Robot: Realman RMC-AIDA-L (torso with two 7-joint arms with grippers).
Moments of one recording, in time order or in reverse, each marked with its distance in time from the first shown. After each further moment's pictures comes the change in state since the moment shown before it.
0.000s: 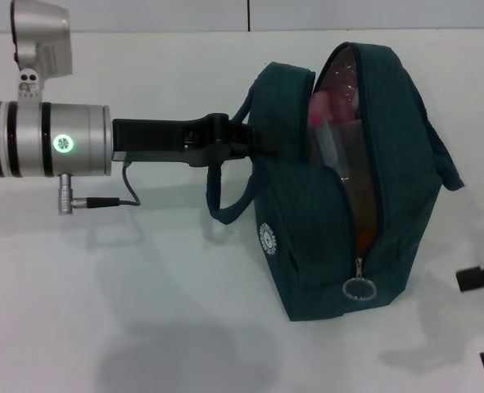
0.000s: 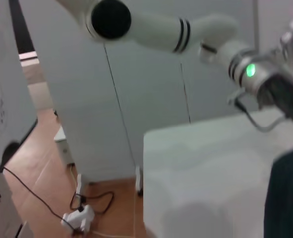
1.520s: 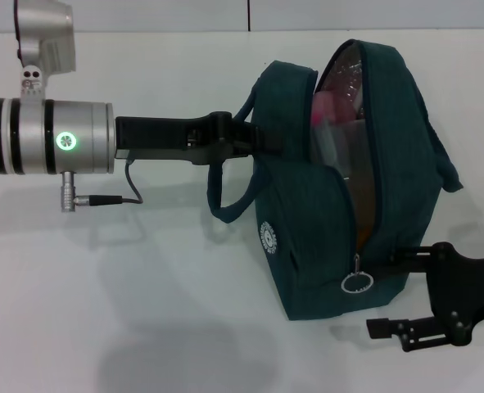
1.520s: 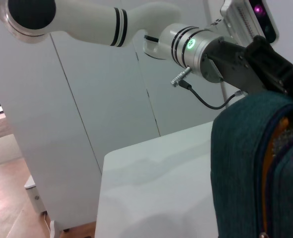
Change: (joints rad) left arm -0.007 0.000 0.005 0.000 -0.003 0.000 0.002; right arm 0.172 0.020 -0.007 0.698 -0.085 0.364 -0.379
